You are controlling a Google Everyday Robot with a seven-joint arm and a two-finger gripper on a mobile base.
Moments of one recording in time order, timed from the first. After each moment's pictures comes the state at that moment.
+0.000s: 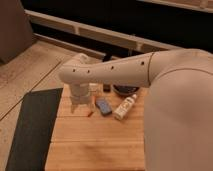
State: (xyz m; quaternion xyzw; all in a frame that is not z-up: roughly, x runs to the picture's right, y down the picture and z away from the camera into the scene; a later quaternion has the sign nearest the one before) arm -0.108 0.102 0.703 -0.26 0.23 0.64 0.68
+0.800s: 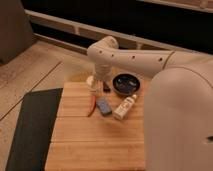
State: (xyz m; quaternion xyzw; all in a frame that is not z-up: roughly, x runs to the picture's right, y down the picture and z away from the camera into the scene) arm -0.005 -0.028 0.795 -0.20 0.17 0.69 0.67
